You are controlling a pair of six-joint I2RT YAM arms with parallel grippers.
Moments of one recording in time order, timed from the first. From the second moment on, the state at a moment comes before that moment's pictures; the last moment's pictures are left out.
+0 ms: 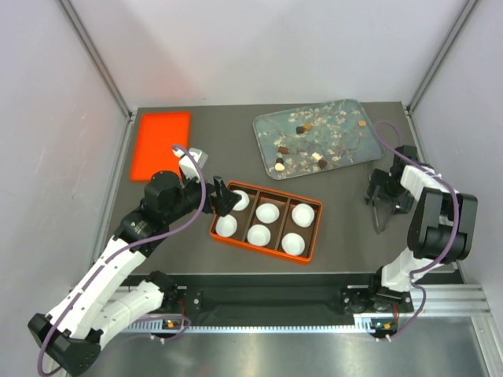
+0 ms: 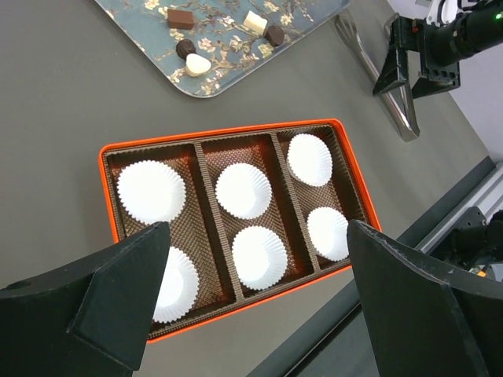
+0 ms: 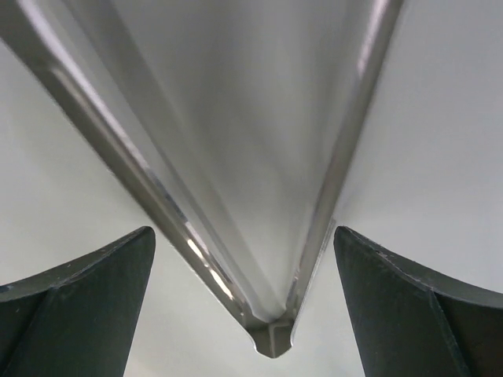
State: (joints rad) left arm -0.54 0.80 0.85 -0.37 0.20 -0.35; right arm -0.22 1.63 0.98 -0.63 0.06 0.20
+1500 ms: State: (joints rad) left arm -0.56 0.82 0.85 -0.37 0.20 -0.34; right arm -0.20 1.41 1.03 -0.71 0.10 0.16
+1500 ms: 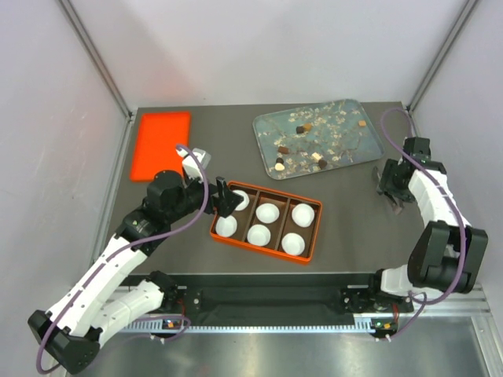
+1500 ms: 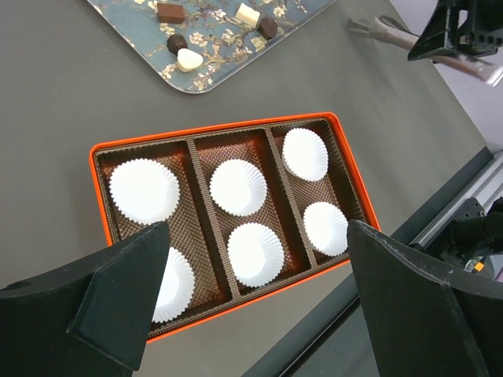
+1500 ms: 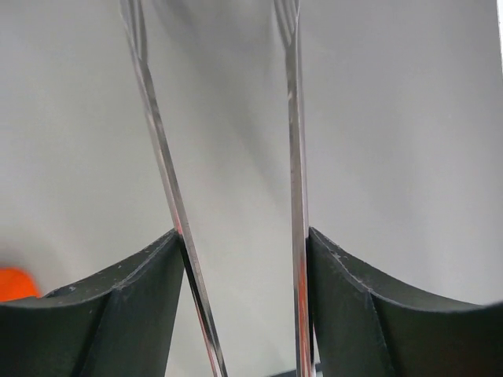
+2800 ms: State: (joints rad) left arm -0.57 0.88 0.84 -0.42 0.03 -0.30; right arm 0.26 1.59 1.45 -0.82 0.14 0.11
